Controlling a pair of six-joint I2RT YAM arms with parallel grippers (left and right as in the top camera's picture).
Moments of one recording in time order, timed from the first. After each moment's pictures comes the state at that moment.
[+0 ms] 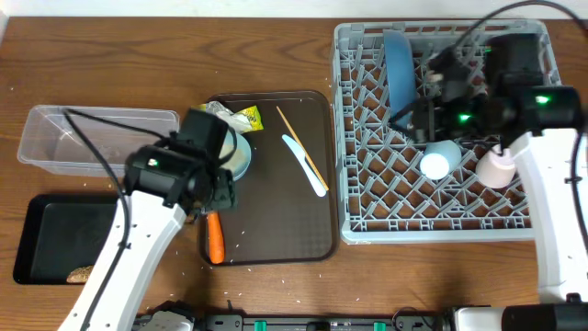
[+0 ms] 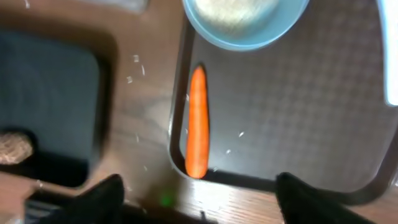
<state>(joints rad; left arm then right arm) -0.31 1.28 1.19 -1.34 -0.13 -0.51 0.07 1.54 1.56 -1.14 -0.60 -0.04</state>
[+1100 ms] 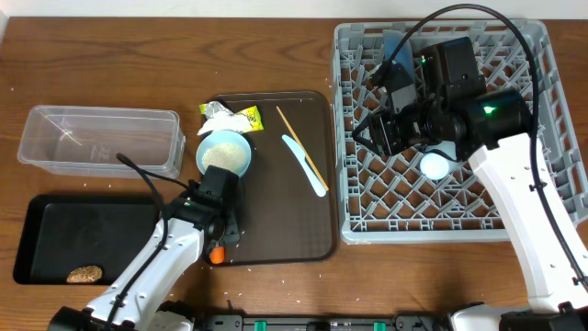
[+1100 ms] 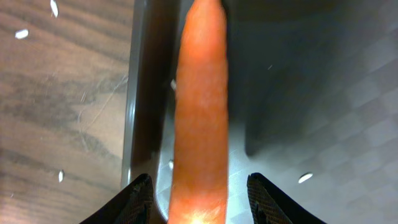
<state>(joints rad) -0.31 1.28 0.60 -0.76 -0.11 -0.54 0.29 1.53 1.56 -1.09 -0.47 -0.06</state>
